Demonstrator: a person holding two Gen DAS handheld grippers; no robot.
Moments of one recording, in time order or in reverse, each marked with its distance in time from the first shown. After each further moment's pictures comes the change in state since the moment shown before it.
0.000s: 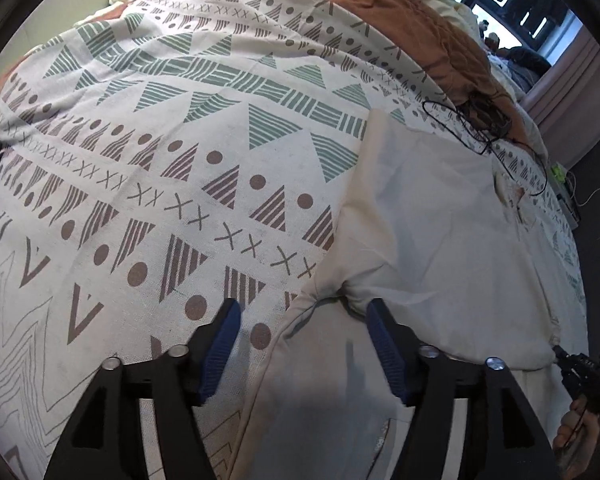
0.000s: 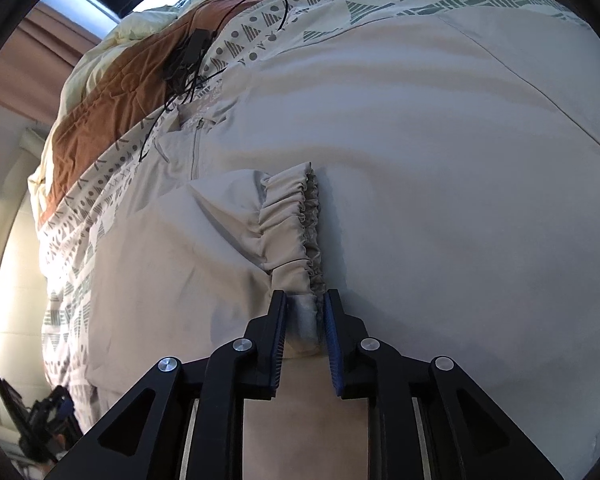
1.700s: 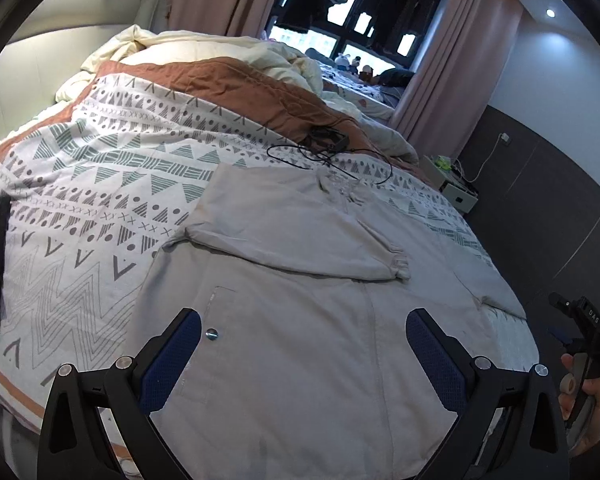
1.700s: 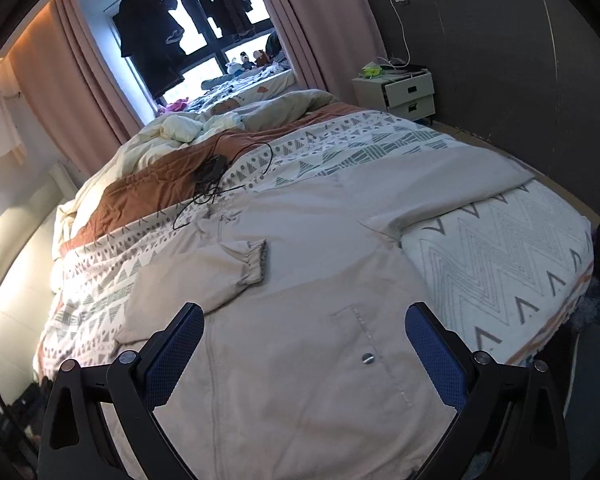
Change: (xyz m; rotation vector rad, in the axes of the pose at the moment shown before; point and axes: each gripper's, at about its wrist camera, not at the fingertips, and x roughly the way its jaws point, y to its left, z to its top) left arm -0.220 -0.102 -0.173 0.258 -0.242 -0.263; right arm -0.336 -0.045 -0.155 -0.084 -0.420 -0.115
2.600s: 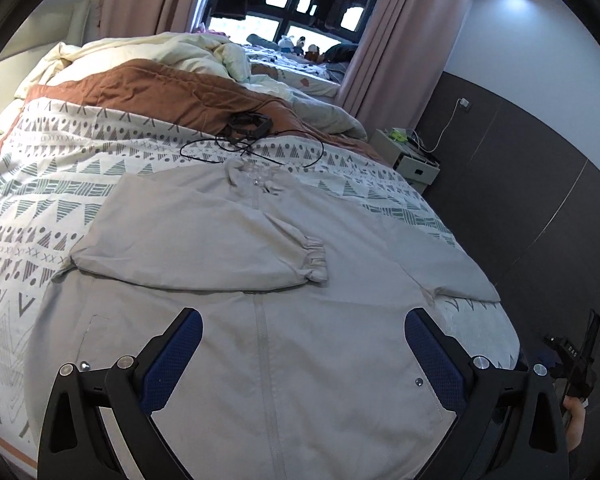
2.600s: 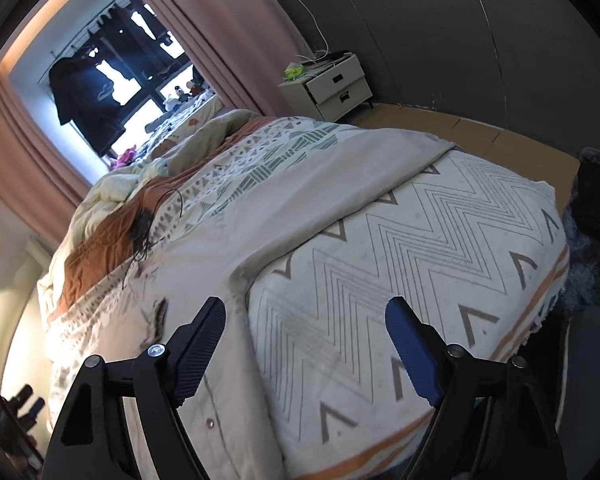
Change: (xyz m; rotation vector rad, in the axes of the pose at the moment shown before) left arm 0.084 -0.145 0.017 0.109 0.061 -0.095; right arm 0.055 -0.241 0.047 0.253 -0.026 0.001
